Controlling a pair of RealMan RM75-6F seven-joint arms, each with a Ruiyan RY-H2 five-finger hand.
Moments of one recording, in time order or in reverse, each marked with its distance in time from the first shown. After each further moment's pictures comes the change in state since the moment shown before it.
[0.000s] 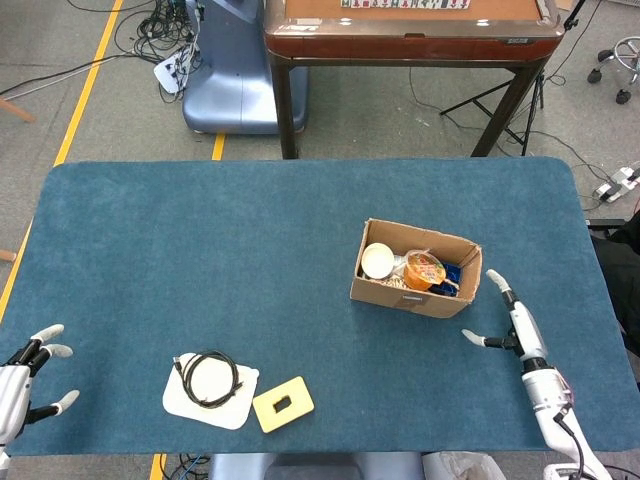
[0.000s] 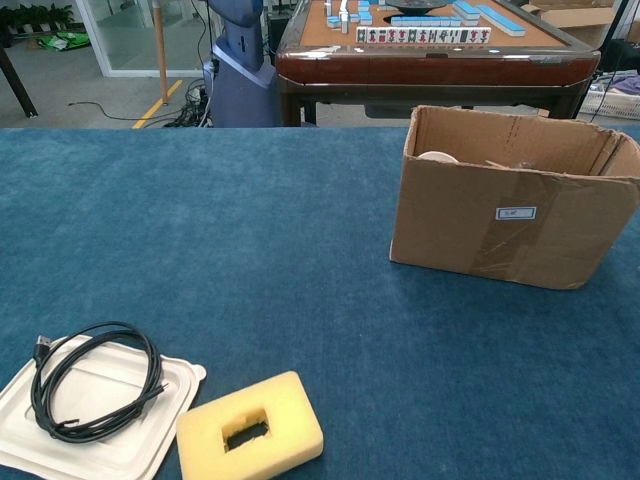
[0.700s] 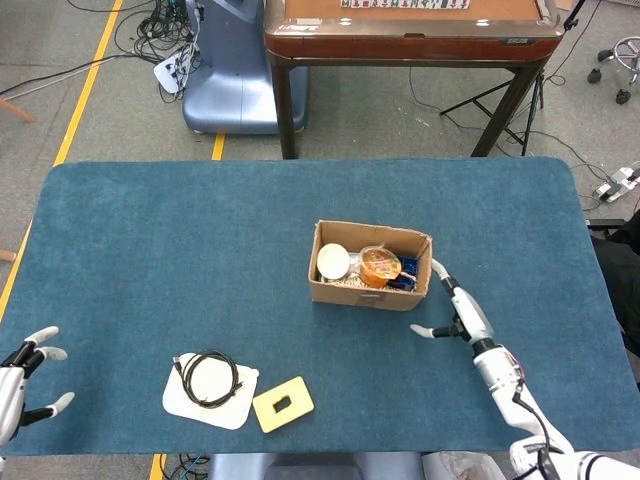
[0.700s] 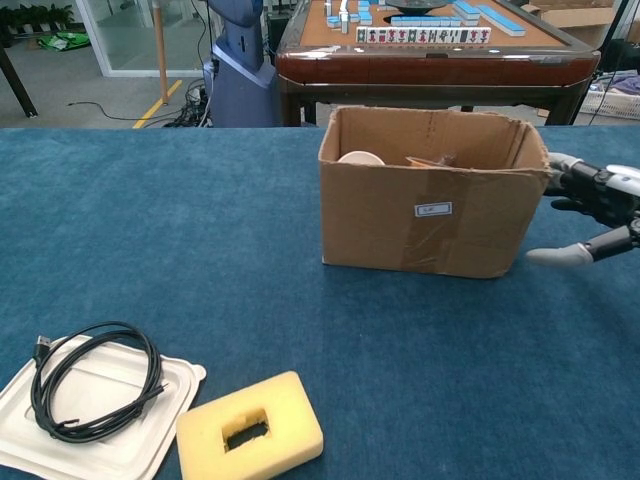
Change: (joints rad) left arm 0.008 0.017 0.003 -0.012 -0.014 -0.002 -0.009; right arm 0.142 -0.017 0.046 -0.150 -0.009 -0.123 -0.151
